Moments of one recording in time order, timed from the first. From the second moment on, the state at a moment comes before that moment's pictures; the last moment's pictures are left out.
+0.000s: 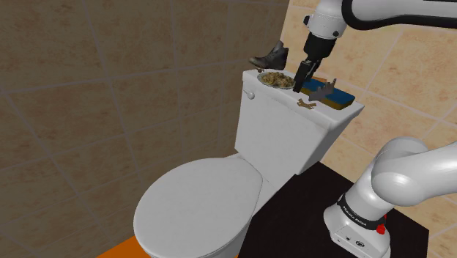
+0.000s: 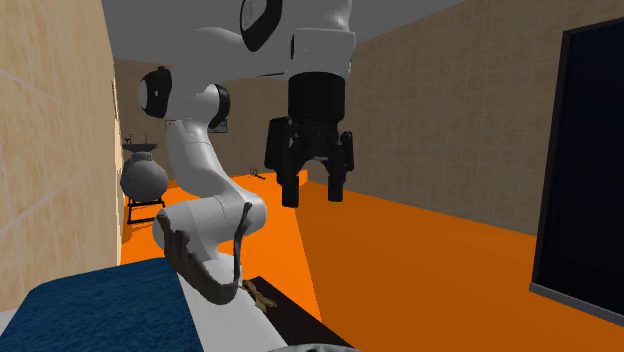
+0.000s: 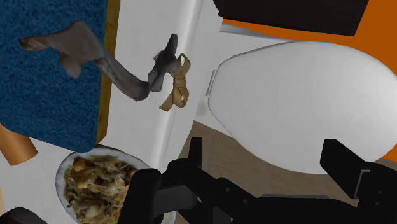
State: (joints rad) arm 0.02 -0.75 0.05 -2.34 -0.07 1.68 -0.09
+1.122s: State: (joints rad) arm -0.13 -0.83 -0.06 -2.42 -0.09 1.72 0.01
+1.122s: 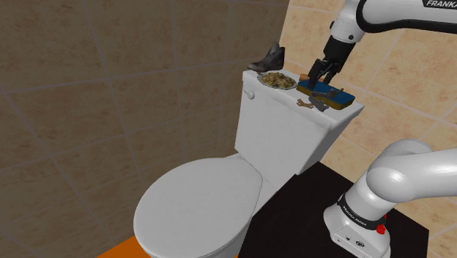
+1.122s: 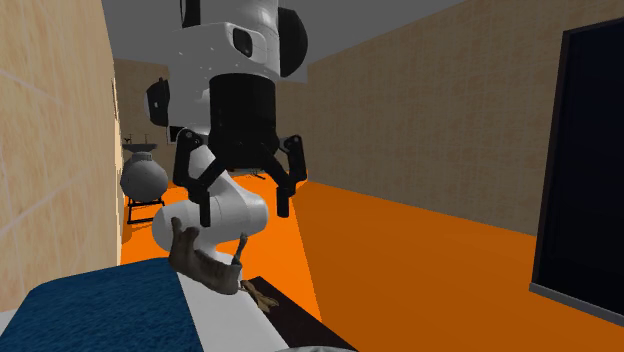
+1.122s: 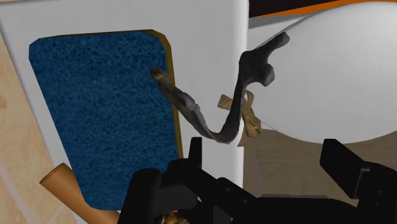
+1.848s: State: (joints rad) arm -0.13 -0.83 -0.07 -2.44 -0.09 1.73 0.01
